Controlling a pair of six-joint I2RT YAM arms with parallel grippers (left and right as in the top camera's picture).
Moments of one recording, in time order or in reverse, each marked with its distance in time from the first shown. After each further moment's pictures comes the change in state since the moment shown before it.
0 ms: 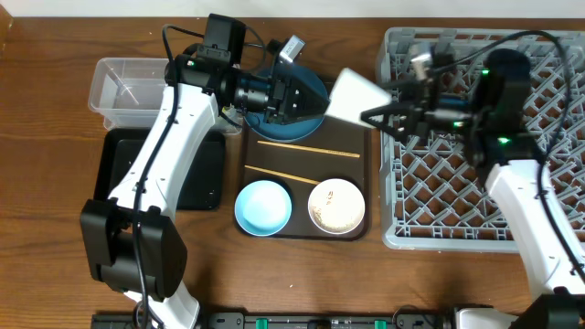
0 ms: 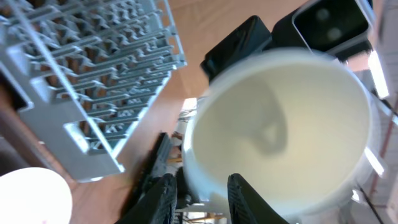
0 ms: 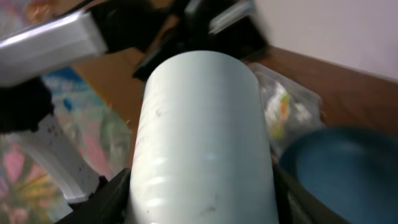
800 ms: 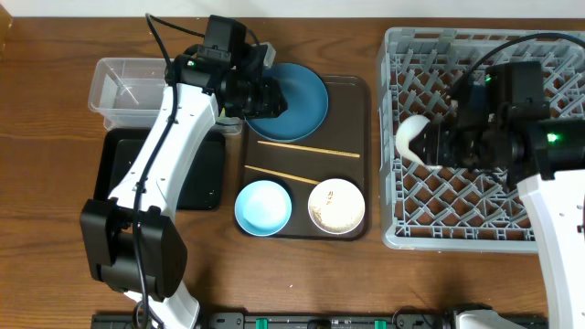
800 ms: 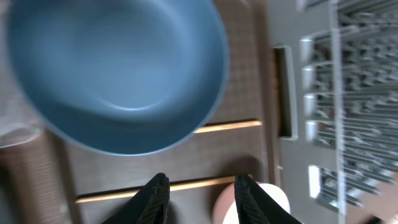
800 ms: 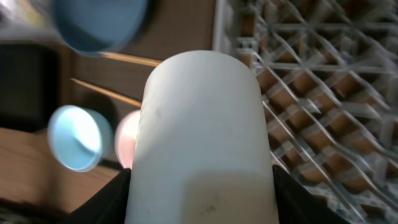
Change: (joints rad) left arm 0.000 0.000 0.000 -0.029 -0.951 0.000; right arm 0.085 -0.083 0.381 -1.276 1.110 -0.019
